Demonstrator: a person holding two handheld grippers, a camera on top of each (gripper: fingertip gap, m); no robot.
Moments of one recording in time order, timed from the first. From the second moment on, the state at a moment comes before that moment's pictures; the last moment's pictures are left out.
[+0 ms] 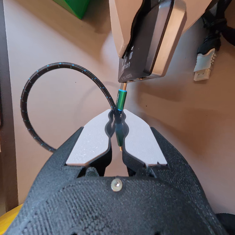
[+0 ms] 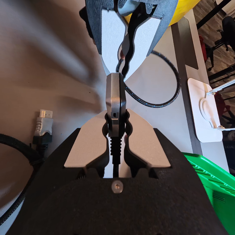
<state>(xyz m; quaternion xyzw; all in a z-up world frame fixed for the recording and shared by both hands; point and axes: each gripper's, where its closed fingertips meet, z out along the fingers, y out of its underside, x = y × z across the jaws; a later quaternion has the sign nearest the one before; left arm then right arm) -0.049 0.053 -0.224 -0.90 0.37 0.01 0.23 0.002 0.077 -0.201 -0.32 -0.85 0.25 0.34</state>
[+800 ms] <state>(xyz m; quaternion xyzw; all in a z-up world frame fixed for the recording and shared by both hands) -0.026 0.045 -0.205 -0.84 0.41 -0.15 0.31 0.006 0.063 -0.188 -0.32 -0.83 0.32 0.32</state>
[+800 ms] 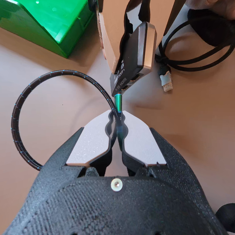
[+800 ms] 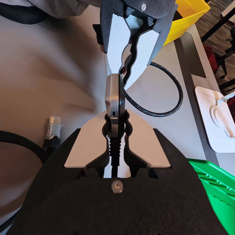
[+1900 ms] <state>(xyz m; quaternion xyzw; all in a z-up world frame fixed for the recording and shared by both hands) 0.013 0.025 -0.030 -0.62 0.42 -0.13 0.65 0.009 0.021 -0.021 -0.25 -0.63 0.52 0.52</state>
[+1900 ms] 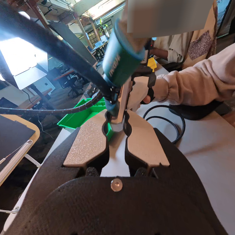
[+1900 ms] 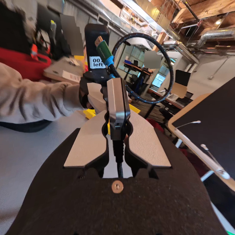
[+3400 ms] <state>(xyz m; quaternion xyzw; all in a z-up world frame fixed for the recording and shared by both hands) -0.148 -0.023 0.019 -0.70 0.28 0.00 0.65 0.015 0.079 -0.001 -0.32 -0.62 0.41 0.59</state>
